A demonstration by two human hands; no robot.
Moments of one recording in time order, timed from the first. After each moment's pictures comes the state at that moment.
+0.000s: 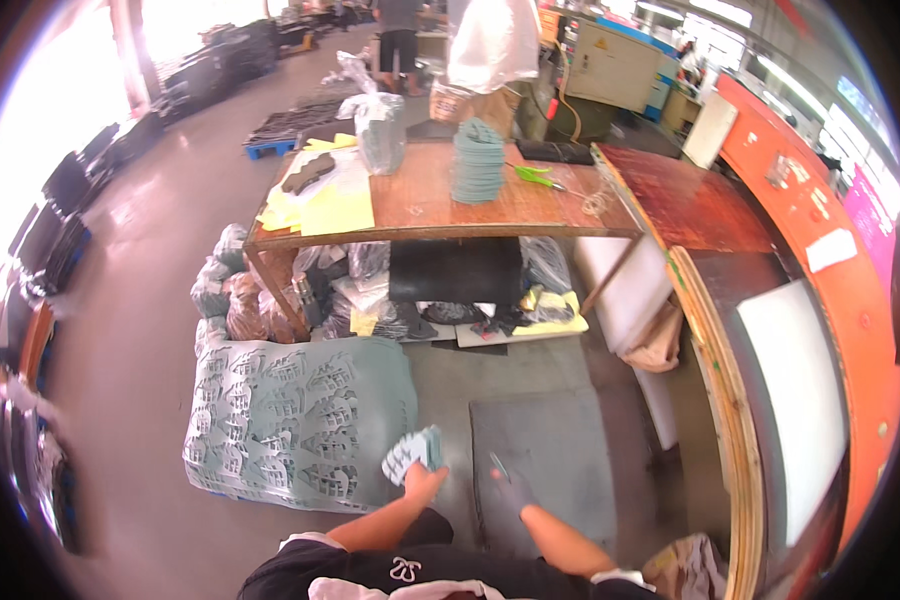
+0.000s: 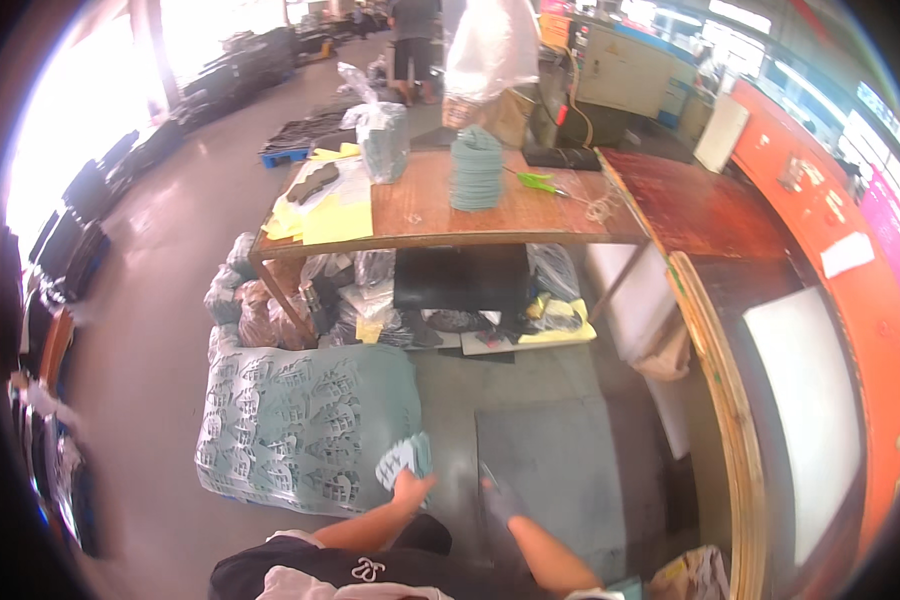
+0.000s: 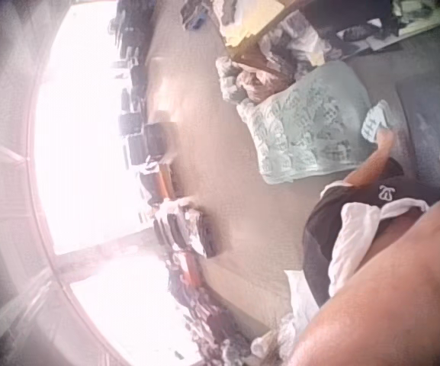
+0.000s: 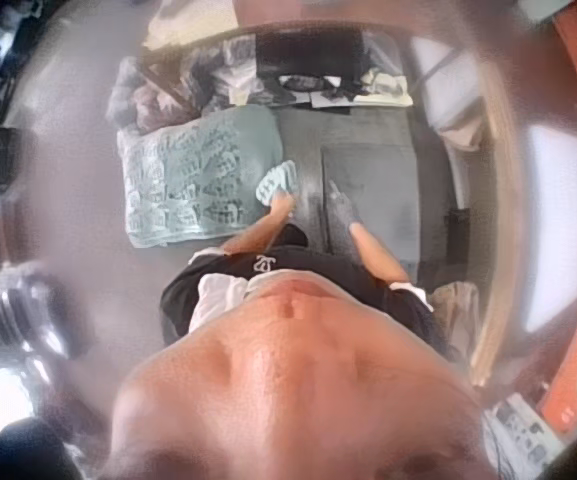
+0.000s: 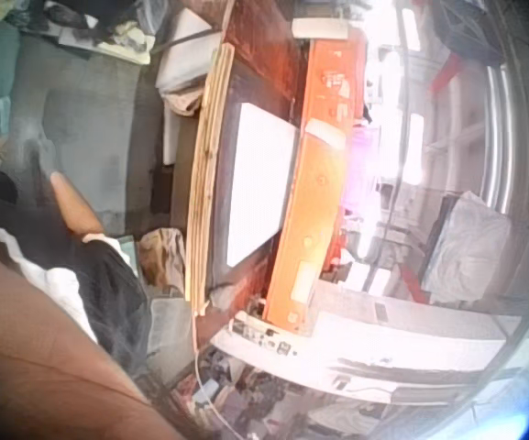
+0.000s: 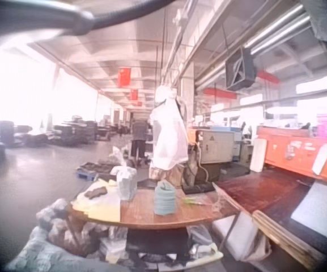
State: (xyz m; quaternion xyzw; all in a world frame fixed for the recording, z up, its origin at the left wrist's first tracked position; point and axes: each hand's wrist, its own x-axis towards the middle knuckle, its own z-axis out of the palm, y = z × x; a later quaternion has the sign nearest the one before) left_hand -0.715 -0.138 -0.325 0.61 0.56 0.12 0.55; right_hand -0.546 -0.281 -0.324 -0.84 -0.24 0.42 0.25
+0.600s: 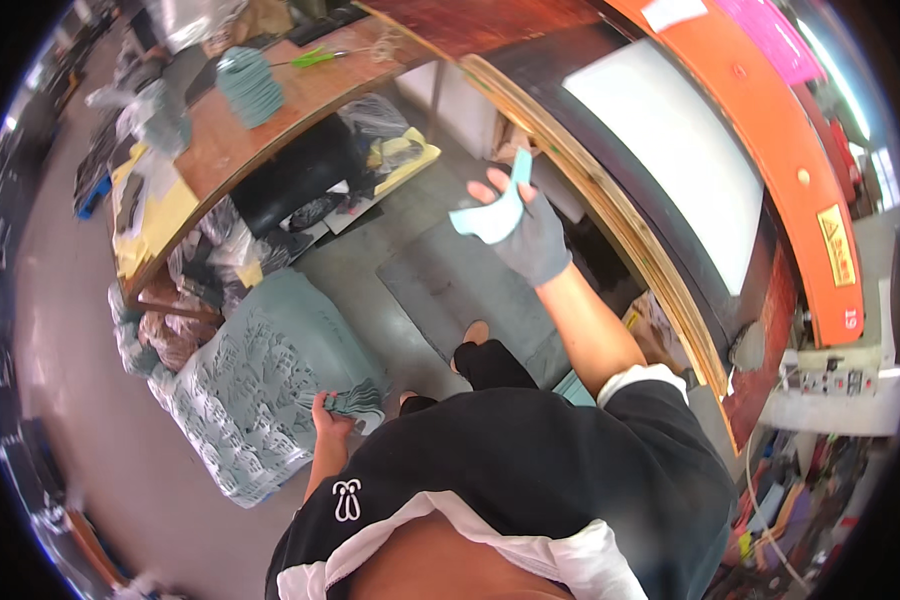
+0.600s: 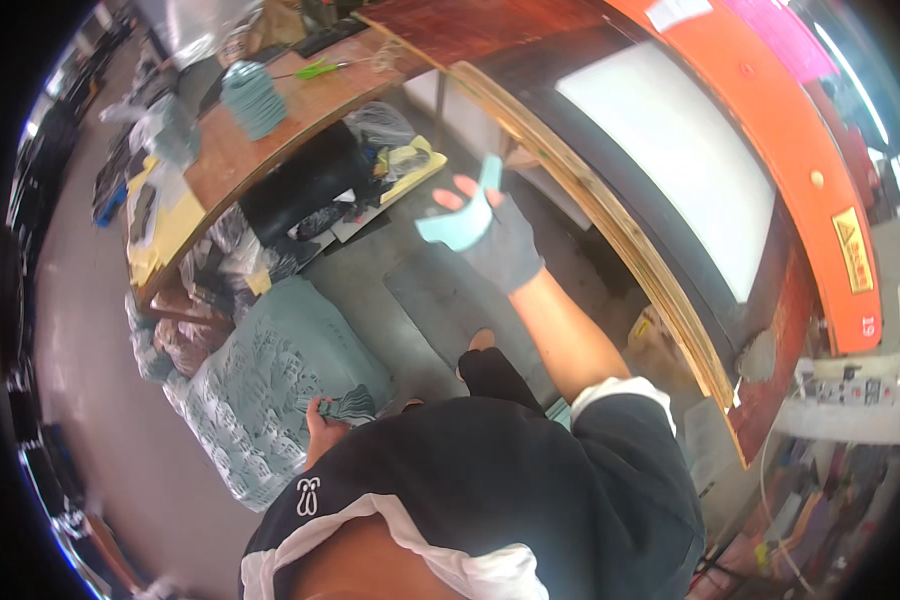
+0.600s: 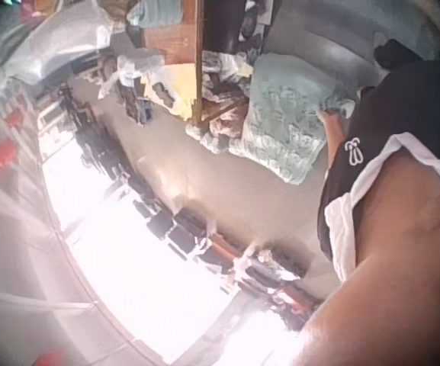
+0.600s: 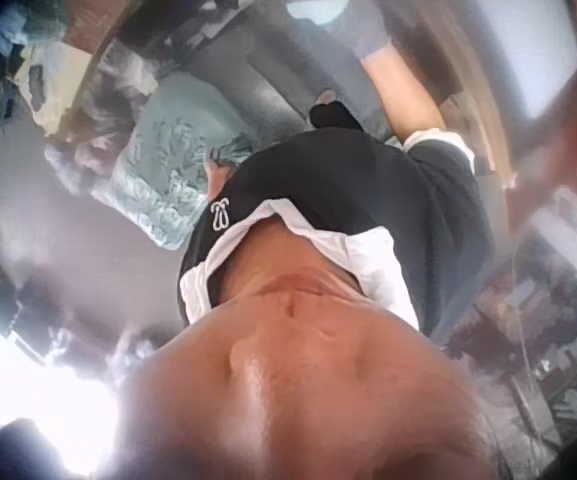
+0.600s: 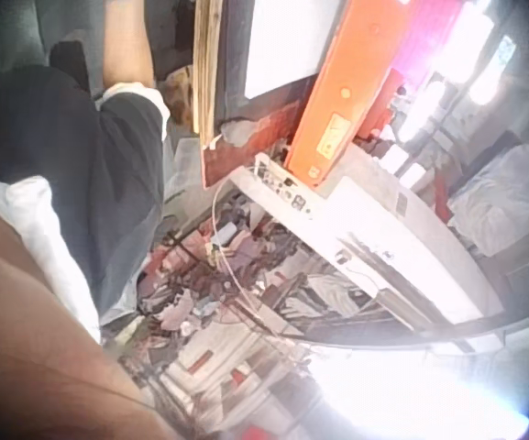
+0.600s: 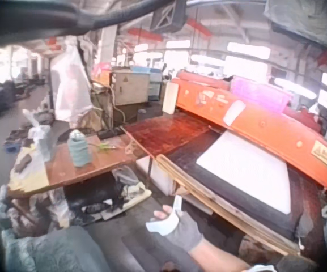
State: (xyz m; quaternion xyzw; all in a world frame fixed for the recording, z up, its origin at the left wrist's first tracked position) left_hand -0.818 -0.104 -0.269 0.05 0.57 0.09 0.82; right_hand -0.421 -0.308 -0.018 -0.19 -0.12 0.44 0.87
